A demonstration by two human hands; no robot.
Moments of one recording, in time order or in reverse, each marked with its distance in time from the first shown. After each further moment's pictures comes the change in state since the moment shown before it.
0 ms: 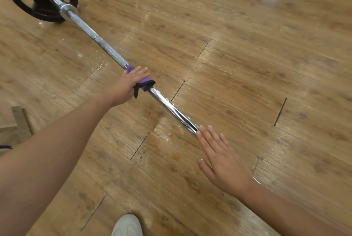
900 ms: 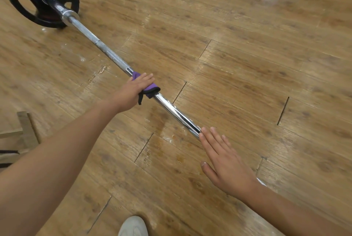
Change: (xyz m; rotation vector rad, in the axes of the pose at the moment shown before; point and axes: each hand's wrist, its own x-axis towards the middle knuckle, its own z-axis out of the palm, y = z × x) left_hand -0.007 0.020 -0.001 0.037 -0.042 0.001; right_hand -0.002 -0.001 0.004 -0.017 0.031 -0.020
